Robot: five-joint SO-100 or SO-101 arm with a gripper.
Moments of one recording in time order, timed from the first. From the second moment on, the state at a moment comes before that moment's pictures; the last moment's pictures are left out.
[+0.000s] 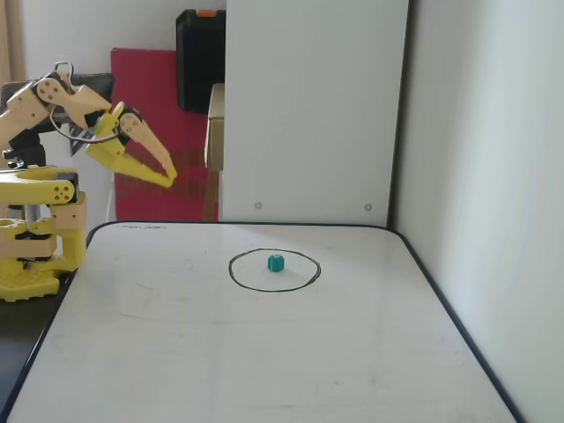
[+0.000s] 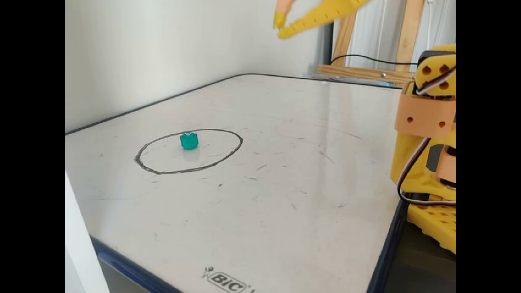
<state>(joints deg) -7.7 187.2 144.6 73.7 -4.9</state>
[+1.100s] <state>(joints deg) -7.6 193.4 170.9 68.8 0.4</state>
